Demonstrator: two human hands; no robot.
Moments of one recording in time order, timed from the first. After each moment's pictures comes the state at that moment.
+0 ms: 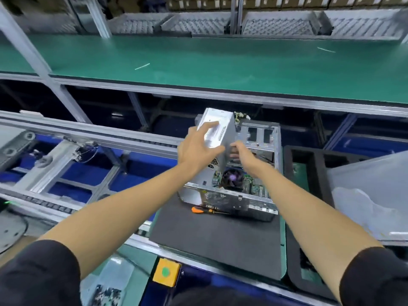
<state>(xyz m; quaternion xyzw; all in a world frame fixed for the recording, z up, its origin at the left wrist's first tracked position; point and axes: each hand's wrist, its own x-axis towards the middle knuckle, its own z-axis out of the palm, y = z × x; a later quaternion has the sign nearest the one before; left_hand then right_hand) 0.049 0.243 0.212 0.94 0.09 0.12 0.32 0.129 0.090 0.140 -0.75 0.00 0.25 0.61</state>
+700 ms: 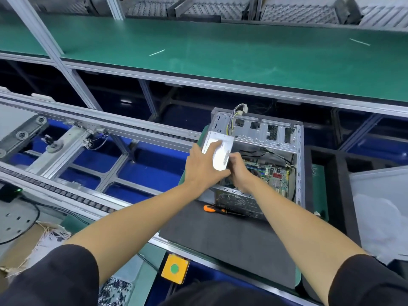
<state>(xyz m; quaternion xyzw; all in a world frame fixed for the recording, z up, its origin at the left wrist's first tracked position) 0.045 0.280 0.122 0.97 0.12 0.09 0.19 0.101 0.154 0.091 -0.66 0.01 0.36 0.66</state>
